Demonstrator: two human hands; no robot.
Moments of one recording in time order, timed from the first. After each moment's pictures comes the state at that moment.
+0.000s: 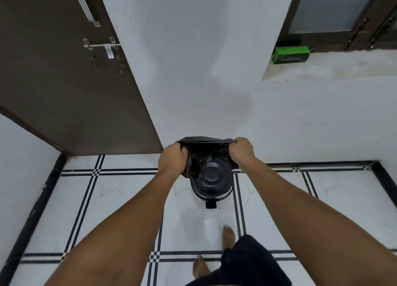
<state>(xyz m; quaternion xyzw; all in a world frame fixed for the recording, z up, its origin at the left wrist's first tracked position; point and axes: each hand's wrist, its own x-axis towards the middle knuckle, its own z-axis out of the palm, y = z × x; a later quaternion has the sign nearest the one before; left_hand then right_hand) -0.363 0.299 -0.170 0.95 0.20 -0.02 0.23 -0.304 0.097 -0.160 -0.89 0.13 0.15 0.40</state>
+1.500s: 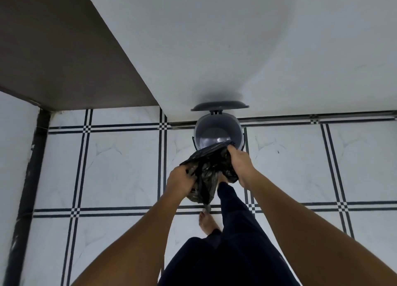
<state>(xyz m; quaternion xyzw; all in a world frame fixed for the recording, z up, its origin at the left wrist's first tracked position) -0.416 0.302 -0.361 0.85 0.28 -0.27 0.36 -0.338 0.123 -0.339 -0.65 0.36 0.34 0.58</state>
